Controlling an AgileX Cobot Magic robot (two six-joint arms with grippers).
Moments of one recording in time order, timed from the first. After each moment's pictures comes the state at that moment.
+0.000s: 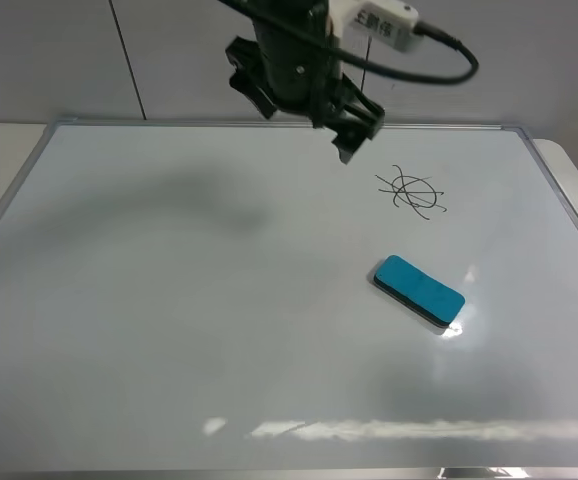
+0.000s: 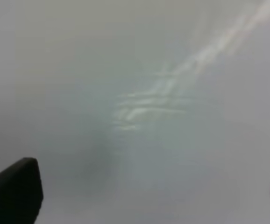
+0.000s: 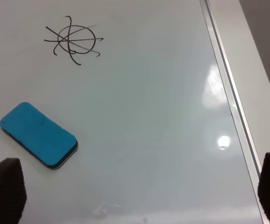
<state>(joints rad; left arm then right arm) -0.80 2.02 -1.84 0.27 0.99 -0.27 0.02 0.00 -0.50 0.00 1.07 0.02</state>
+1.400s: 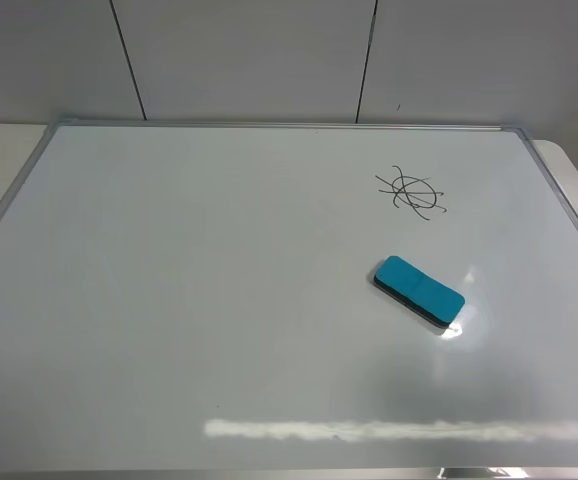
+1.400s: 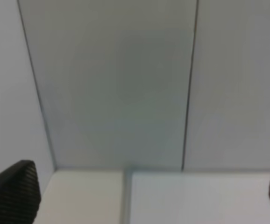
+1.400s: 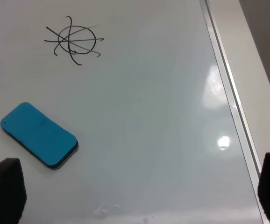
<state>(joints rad) -0.26 0.40 -1.46 0.33 1.21 -0.14 0.02 0.00 -0.50 0.00 1.07 0.02</state>
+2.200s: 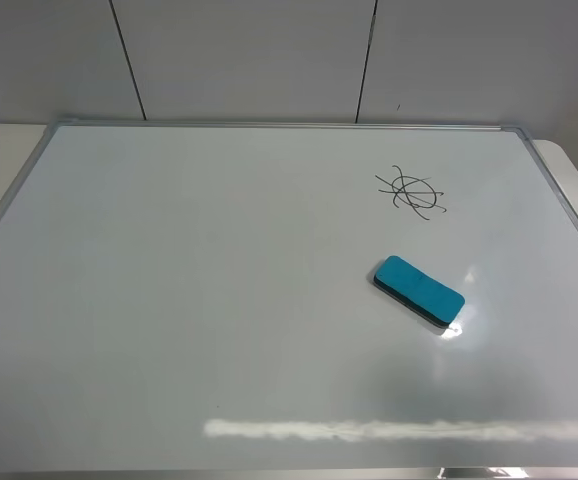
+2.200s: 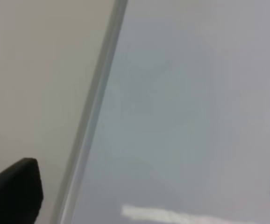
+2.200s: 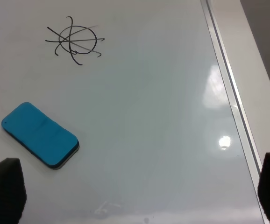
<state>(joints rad) 0.01 -0.01 -0.51 0.10 1.08 -0.16 0.02 0.00 -0.50 0.01 1.07 0.02</state>
